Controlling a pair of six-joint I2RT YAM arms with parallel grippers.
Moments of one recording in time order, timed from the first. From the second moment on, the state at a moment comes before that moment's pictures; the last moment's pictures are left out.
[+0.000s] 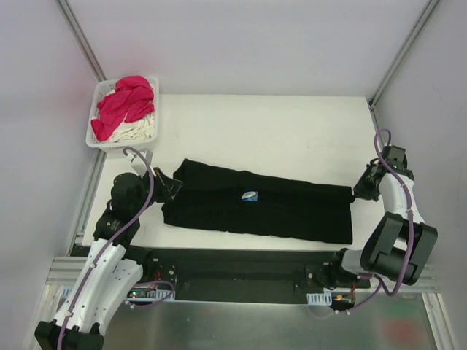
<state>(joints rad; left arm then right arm) -0.22 0.55 0.54 -0.35 0.26 -0.54 -0.36 1.32 0.89 -0.70 -0.03 0.24</state>
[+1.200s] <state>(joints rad) -0.26 0.52 0.60 -0.61 0.12 -0.59 -0.36 1.31 0.94 -0.72 -0.07 0.22</state>
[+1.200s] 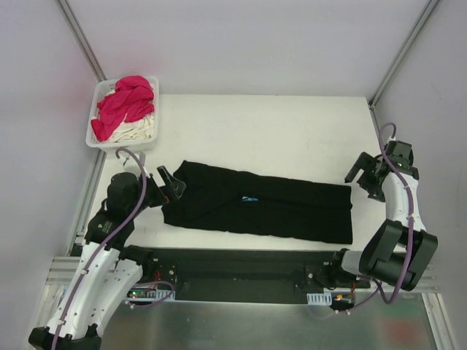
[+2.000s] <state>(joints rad) -0.46 1.51 1.13 -0.62 0.34 -0.34 0.02 1.20 0.89 -0.70 -0.24 0.38</state>
